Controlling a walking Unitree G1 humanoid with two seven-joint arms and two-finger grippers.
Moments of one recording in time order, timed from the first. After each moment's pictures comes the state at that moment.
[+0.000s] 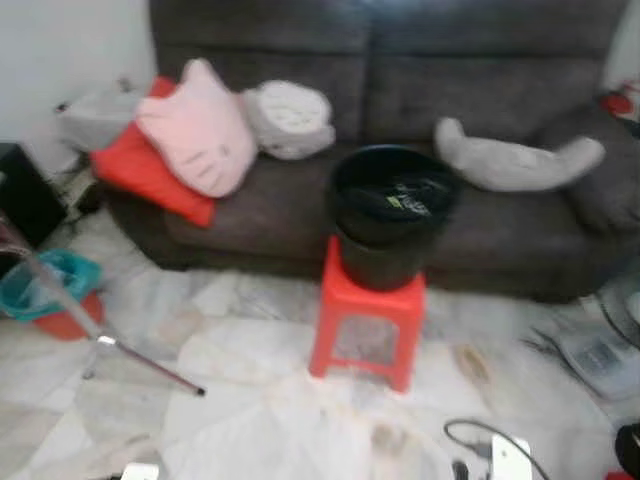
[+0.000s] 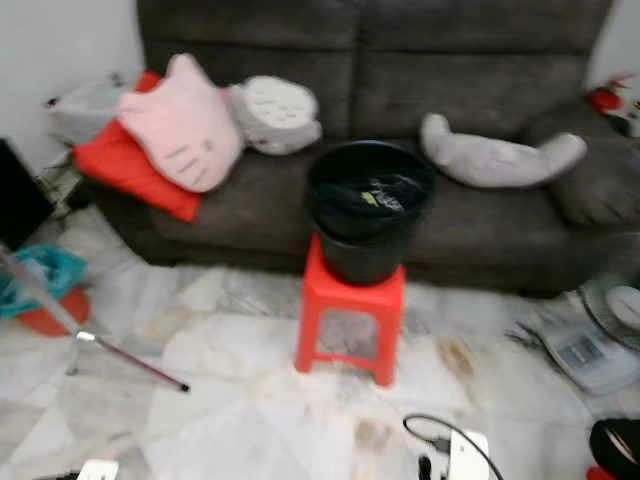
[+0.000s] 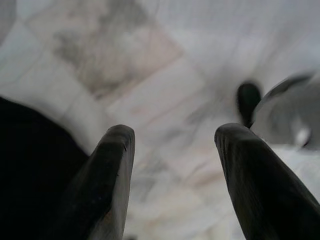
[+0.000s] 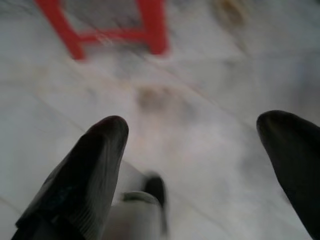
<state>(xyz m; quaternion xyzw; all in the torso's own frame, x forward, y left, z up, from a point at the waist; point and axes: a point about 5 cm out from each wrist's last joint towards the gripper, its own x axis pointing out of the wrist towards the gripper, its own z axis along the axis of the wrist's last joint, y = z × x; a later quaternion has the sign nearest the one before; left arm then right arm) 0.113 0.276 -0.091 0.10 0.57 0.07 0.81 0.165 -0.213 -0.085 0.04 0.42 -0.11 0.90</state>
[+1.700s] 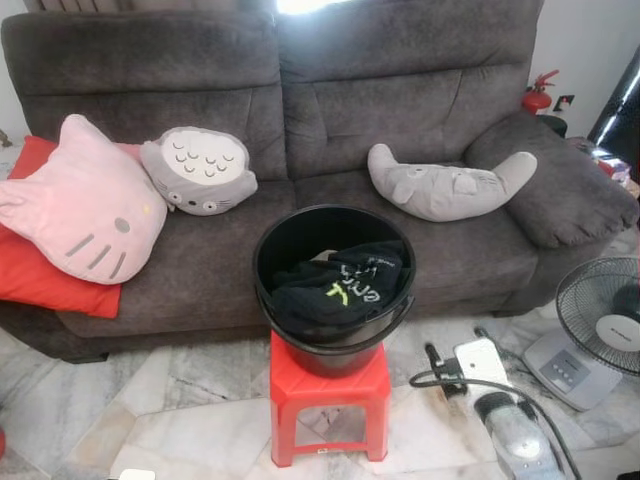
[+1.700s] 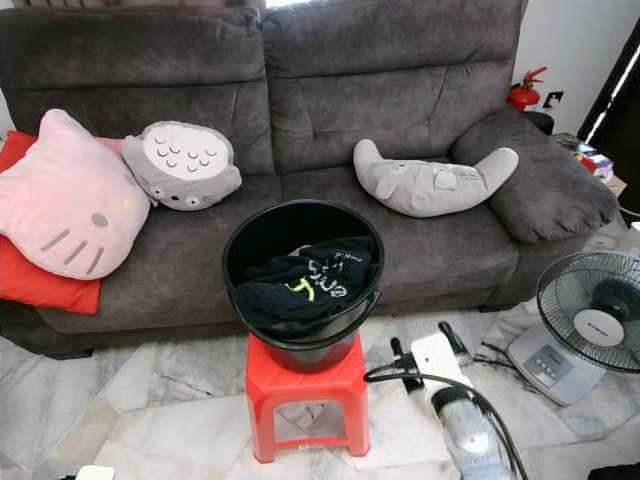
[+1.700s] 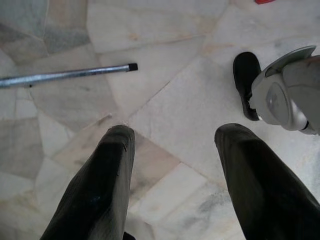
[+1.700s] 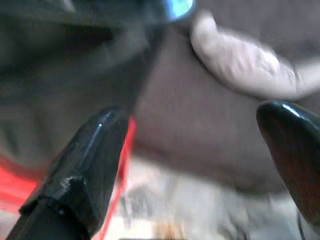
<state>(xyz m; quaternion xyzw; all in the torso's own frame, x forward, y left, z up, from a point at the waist) 0.131 0.269 -0.087 0.10 0.55 0.06 0.83 0.273 -0.198 0.030 -0.21 0.05 0.16 0.96</state>
